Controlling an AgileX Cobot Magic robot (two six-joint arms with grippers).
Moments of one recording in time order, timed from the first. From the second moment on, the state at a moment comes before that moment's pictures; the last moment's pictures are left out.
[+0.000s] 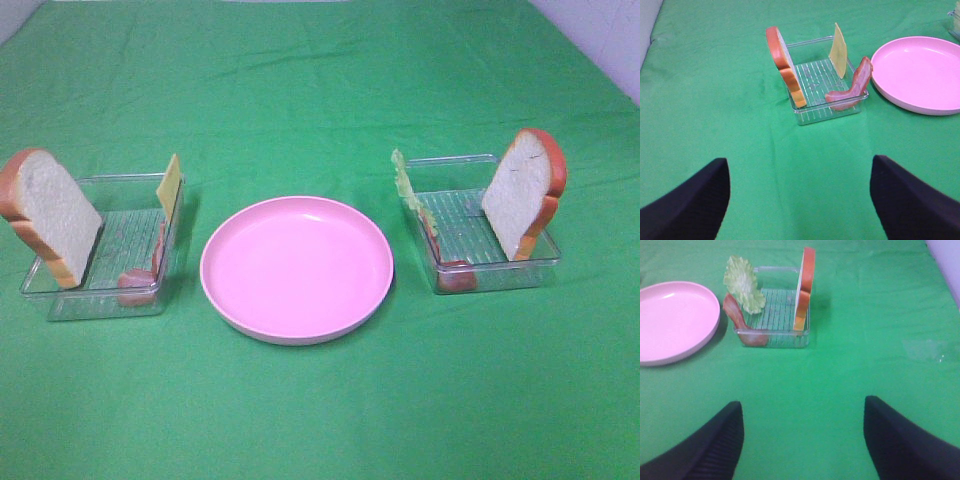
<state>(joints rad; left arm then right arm) 0.08 0.00 -0.51 -0.21 1.06 0.24 0.00 0.00 -0.51 0.07 1.03 -0.14</state>
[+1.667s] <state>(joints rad) 0.08 0.00 -0.51 -0.21 1.06 0.24 0.00 1.86 -1.49 0.19 0.91 -0.14</state>
